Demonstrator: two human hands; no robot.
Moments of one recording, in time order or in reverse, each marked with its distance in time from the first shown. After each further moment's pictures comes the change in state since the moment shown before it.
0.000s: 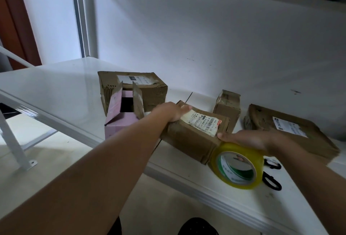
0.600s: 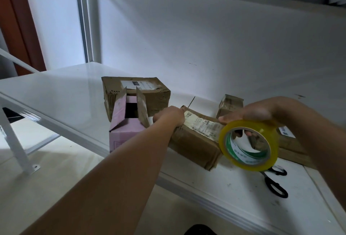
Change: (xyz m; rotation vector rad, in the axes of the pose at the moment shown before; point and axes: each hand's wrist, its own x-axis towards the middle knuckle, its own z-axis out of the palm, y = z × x) left_hand 0.003 0.003 0.005 0.000 0.109 -0.211; right_hand -0.014 -0.066 -0.033 -0.061 0.046 -0.057
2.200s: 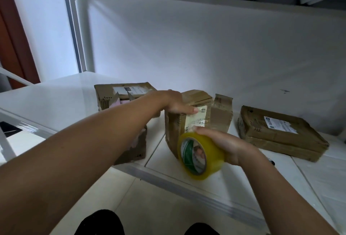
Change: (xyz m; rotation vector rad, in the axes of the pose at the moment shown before) left_hand -0.045 0.028 -0.069 0.348 -0.101 0.496; right_hand 0.004 0.034 0.088 0.694 0.048 -0.219
